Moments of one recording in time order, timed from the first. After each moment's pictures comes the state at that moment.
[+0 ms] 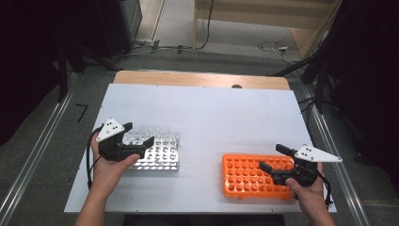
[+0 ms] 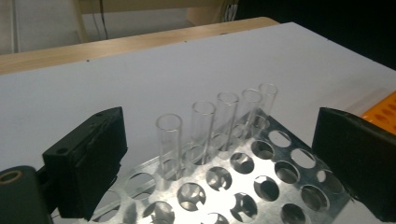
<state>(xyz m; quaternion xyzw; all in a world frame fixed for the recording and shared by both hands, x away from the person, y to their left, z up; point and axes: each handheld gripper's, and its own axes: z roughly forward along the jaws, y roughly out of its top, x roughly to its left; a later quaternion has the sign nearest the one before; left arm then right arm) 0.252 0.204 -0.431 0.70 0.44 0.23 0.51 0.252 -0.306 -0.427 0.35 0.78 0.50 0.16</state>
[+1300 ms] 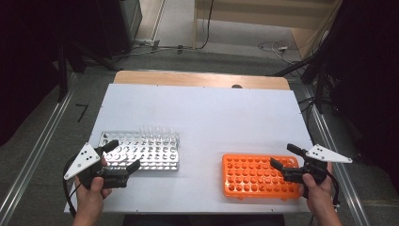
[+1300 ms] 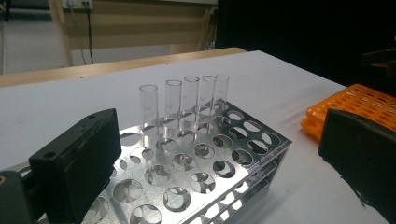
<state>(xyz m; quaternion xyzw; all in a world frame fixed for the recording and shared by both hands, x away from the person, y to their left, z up) 0.188 0.233 -0.446 0.67 0.40 0.24 0.57 0.264 -0.341 -0.444 0.38 0.76 0.49 0.18</state>
